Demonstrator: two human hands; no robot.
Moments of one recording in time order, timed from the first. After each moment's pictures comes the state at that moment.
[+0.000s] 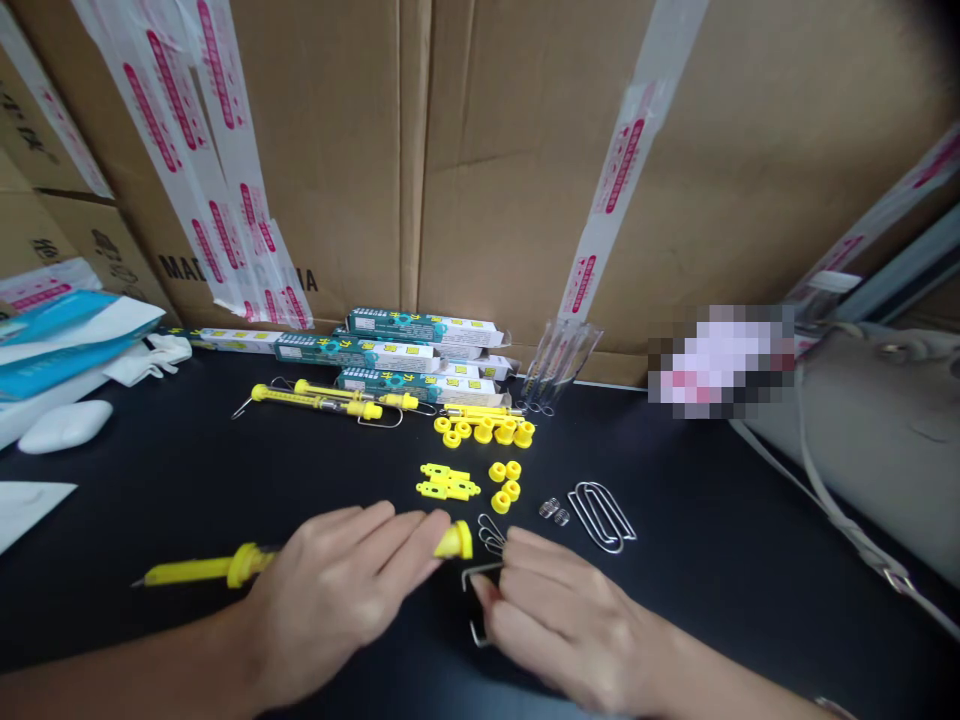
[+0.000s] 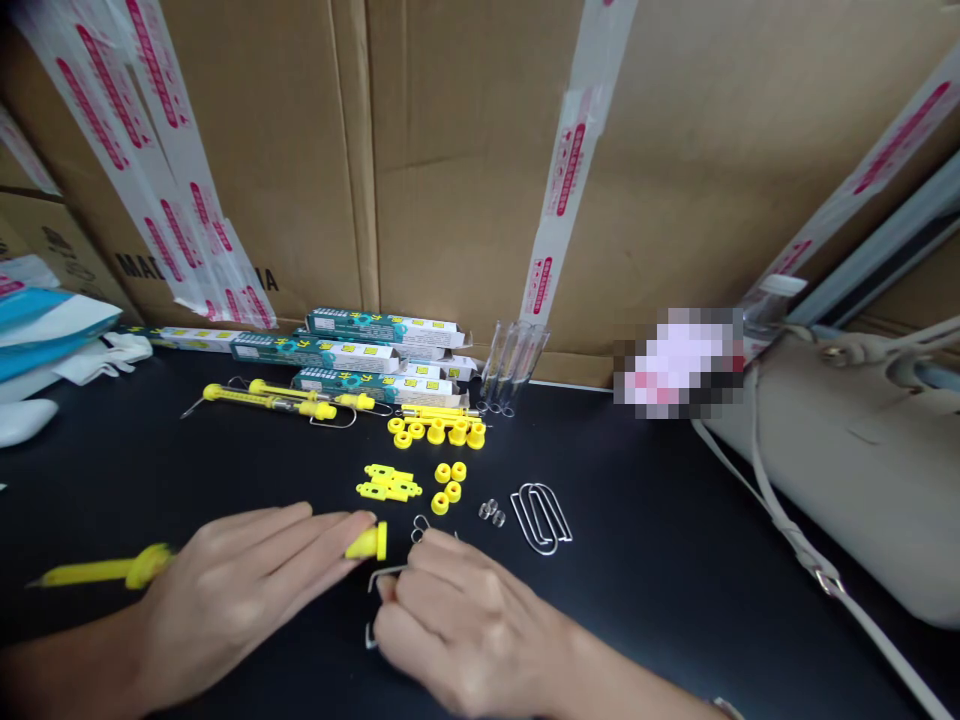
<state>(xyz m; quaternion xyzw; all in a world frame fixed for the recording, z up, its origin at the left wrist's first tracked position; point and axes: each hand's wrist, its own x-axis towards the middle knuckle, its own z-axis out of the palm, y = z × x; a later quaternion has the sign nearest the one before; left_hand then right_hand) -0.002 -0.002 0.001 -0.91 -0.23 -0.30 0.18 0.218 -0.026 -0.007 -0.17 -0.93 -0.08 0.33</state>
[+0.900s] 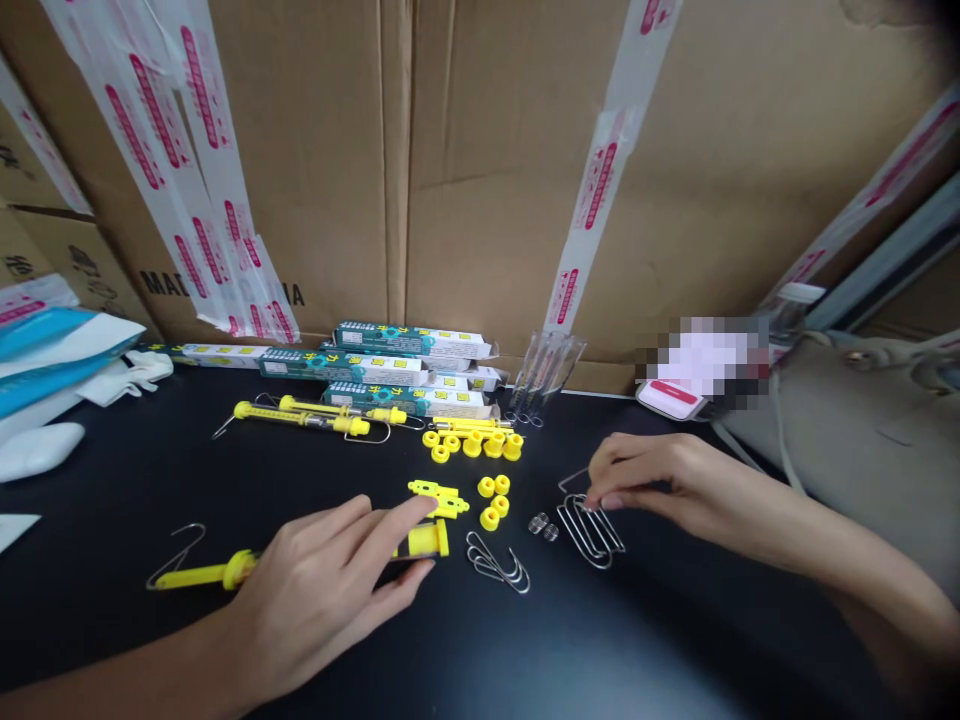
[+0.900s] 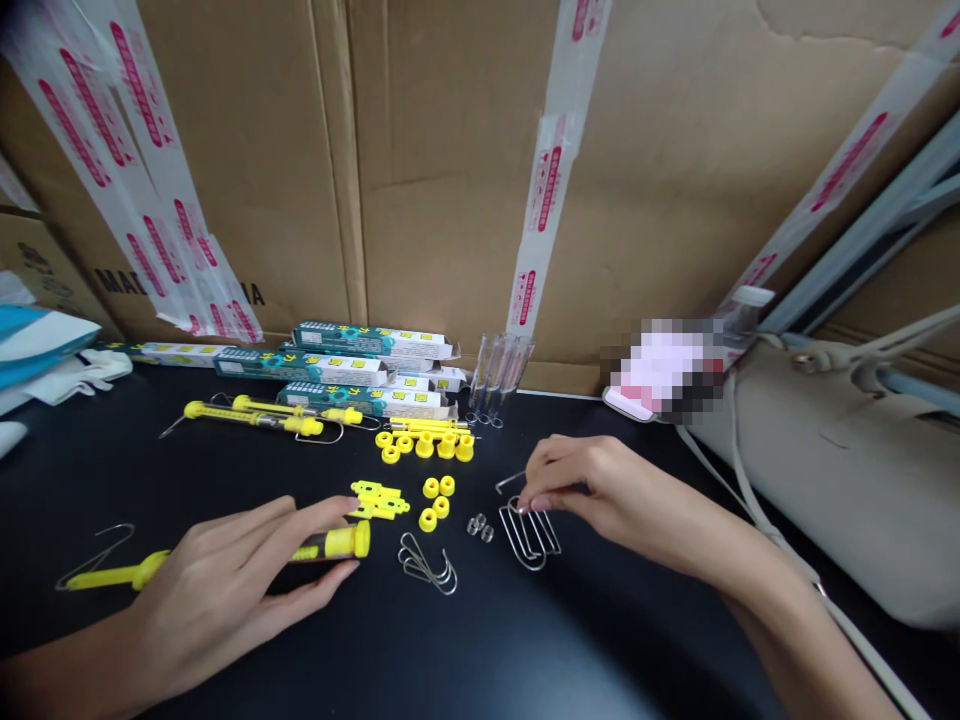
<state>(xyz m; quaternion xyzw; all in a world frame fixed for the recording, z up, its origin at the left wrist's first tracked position) -0.004 0.010 -0.001 -0.88 -0.28 -0.33 0.20 0.340 0.021 0.052 -0.42 -0.87 0.20 0.16</state>
